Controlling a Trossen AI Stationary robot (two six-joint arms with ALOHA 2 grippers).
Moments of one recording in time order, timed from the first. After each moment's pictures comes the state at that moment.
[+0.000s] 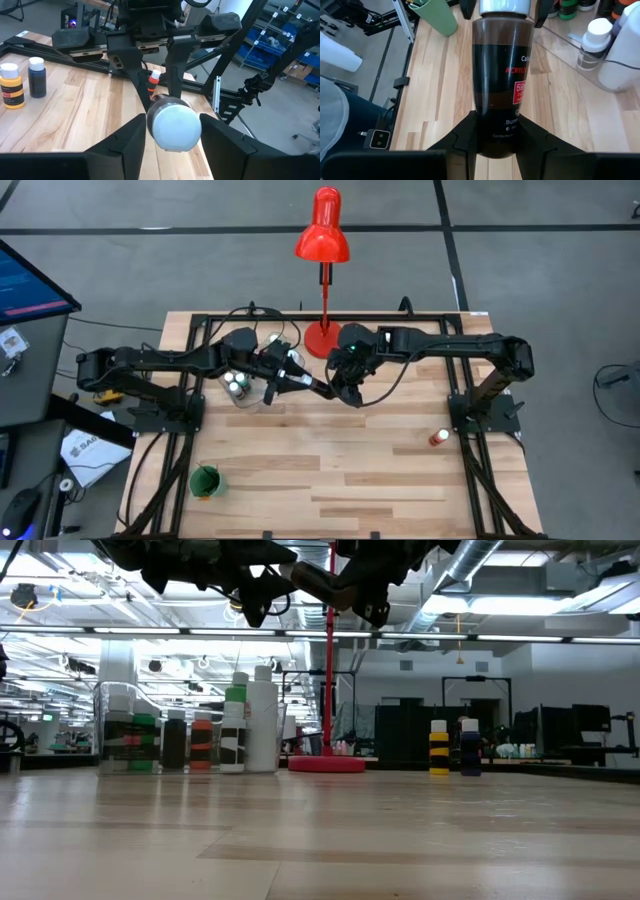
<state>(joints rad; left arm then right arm) 0.22 1.24 0.75 0.29 0.44 -0.23 -0.14 1.64 1.42 -0.59 -0.43 0.12</state>
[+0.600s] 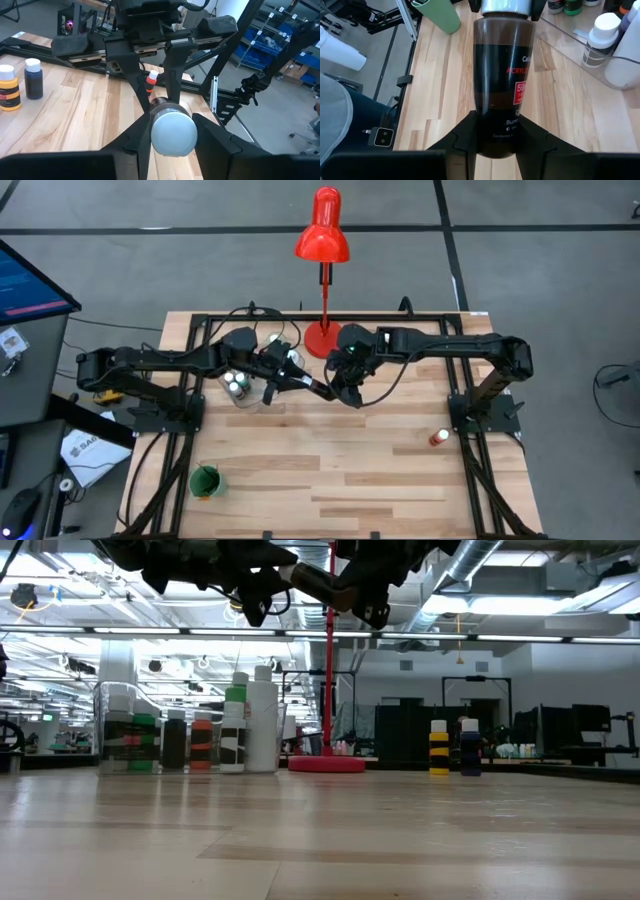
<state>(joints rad) 0.22 1.24 0.75 0.29 0.46 -0.23 -0.14 1.64 1.42 -0.59 -0.44 0.13</state>
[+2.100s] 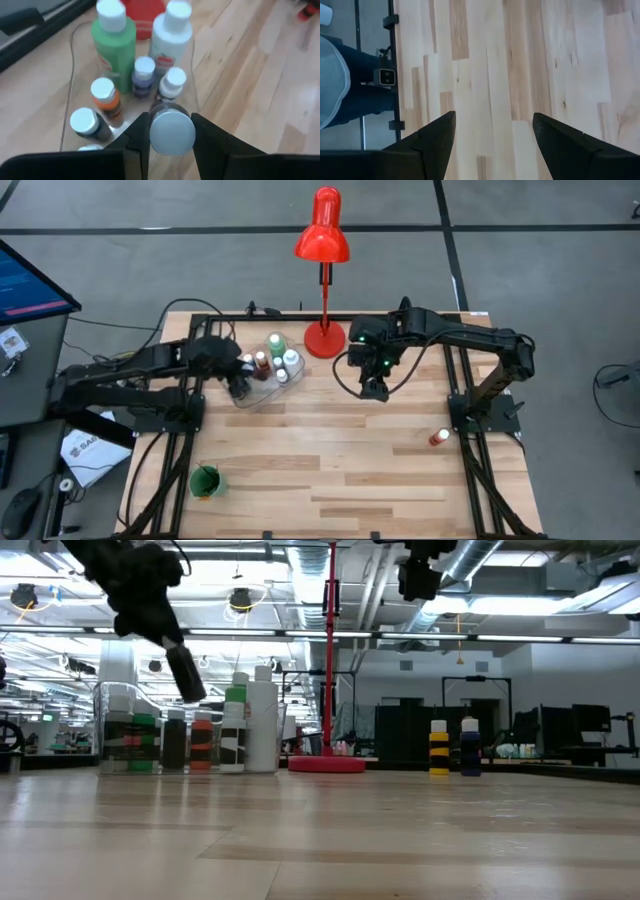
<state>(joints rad) 0.25 0.78 0.75 -0.74 -0.15 -0.35 -0.16 1.63 1.70 -1.26 -0.38 0.04</state>
